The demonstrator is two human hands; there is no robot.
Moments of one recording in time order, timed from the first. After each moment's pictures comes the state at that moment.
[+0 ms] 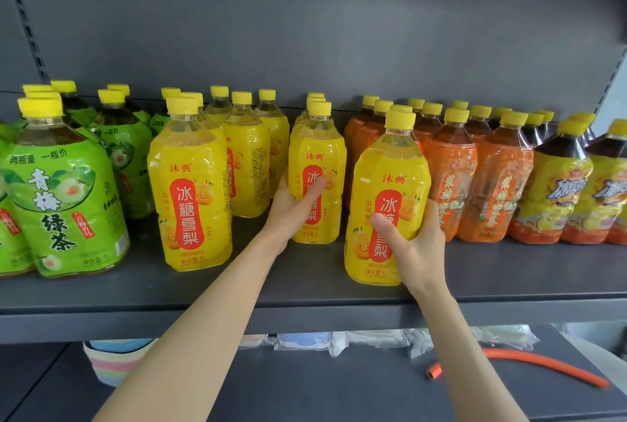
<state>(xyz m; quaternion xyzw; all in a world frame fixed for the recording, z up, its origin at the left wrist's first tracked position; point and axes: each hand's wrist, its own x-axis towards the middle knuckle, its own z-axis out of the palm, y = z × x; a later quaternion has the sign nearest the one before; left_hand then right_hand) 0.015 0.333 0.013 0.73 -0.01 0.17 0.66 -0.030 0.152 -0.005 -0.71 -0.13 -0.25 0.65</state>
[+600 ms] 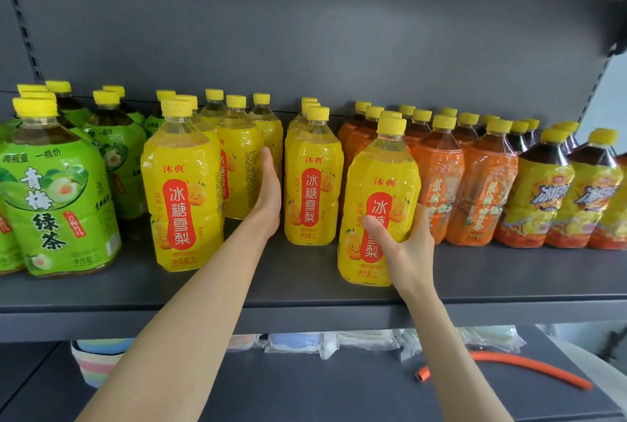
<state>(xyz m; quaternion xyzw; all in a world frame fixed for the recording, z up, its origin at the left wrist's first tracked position) 0.036 0.342 0.030 0.61 0.05 0.12 0.78 -0.032 0.150 -0.006 -0.71 -0.12 -0.24 0.66</state>
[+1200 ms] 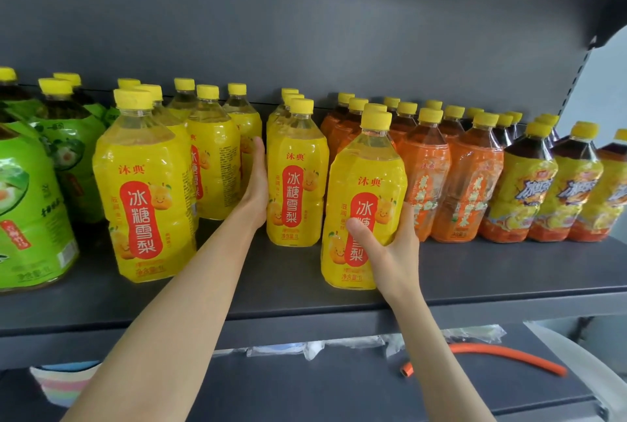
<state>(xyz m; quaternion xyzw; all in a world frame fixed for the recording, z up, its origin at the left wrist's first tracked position) 0.061 0.335 0.031 0.61 -0.01 0.05 0.79 -0.030 0.150 -0.007 -0.70 -0.13 -0.23 0.67</state>
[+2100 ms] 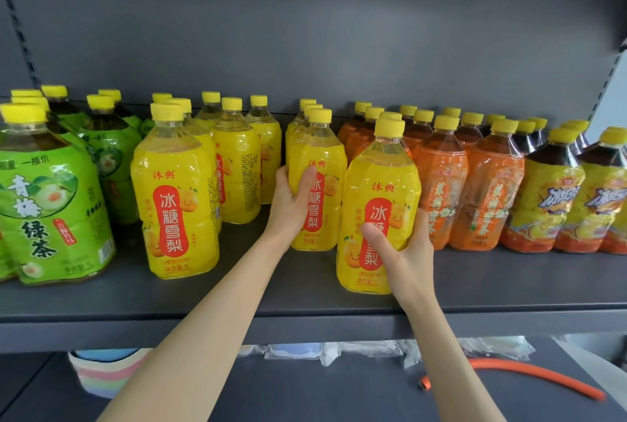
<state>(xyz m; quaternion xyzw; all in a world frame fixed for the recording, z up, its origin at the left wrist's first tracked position) 0.027 0.317 0.019 0.70 -0.04 0.23 0.68 -0.030 0.148 -0.007 -0.69 -0.14 -0.22 0.67</state>
